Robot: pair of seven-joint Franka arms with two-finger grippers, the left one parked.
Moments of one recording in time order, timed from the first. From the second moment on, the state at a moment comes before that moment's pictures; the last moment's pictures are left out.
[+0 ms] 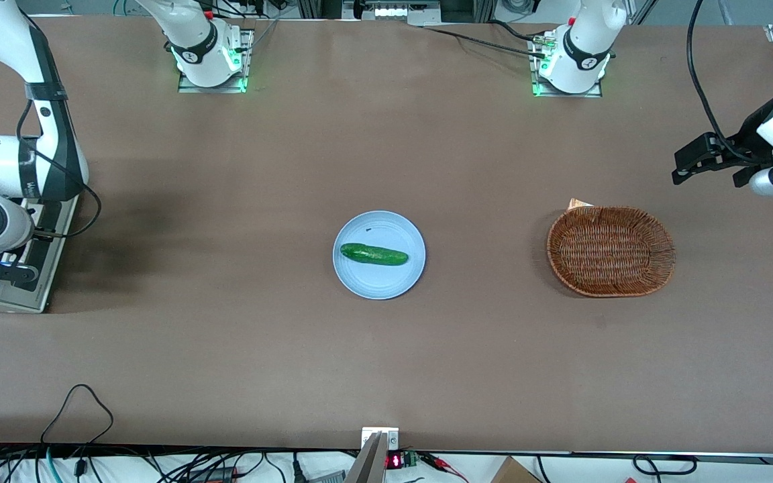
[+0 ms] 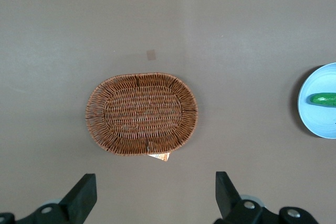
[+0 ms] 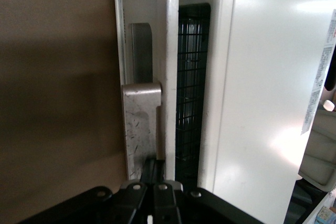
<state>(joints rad) -0.11 0.41 -0.05 -1.75 -0.65 1.92 0.26</state>
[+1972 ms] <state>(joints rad) -0.08 0.45 -0.01 -1.77 -0.49 1.97 0.27</state>
